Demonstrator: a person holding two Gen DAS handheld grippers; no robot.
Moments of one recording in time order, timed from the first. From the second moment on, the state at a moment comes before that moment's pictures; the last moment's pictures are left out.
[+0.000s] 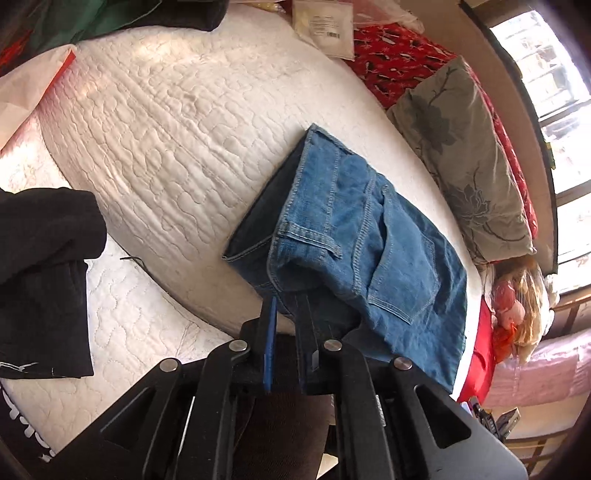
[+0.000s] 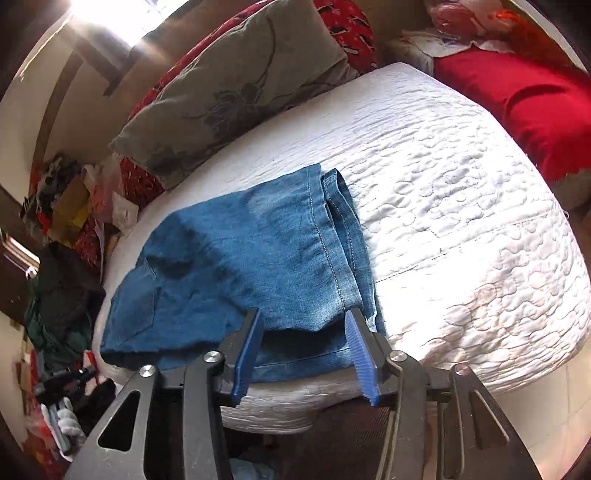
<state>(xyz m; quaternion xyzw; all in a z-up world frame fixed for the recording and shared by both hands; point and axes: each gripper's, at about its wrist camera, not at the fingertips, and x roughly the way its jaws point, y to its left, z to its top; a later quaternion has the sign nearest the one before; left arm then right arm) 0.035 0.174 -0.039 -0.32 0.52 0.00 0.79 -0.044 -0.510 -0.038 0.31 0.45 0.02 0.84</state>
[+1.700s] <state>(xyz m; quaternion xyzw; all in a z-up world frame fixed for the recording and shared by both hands) 0.080 0.126 -0.087 -0.31 0.59 0.00 0.75 -0.029 -0.447 -0.066 0.12 0.49 -0.01 0.86</state>
